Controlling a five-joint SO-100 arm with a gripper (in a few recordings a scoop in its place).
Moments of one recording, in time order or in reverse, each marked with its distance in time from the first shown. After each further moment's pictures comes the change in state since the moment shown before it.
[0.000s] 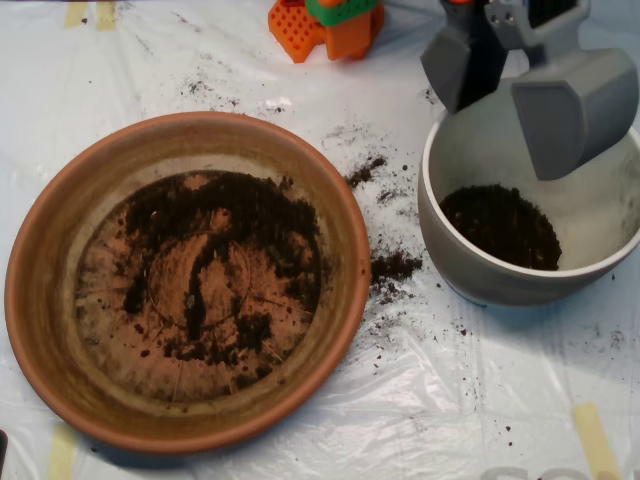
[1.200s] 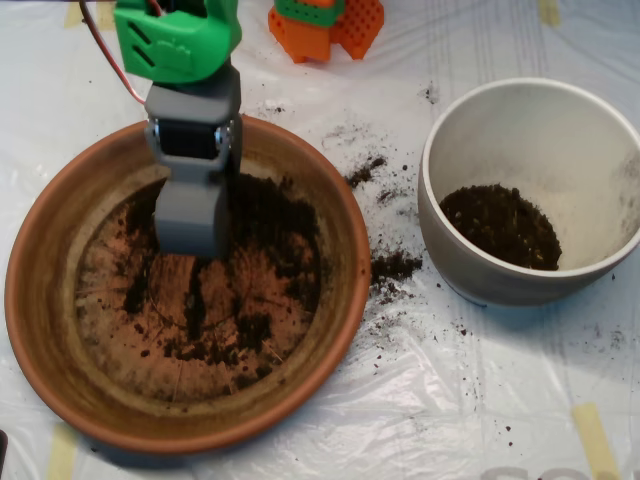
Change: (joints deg) arm 48.8 8.3 47.8 -30.5 -11.2
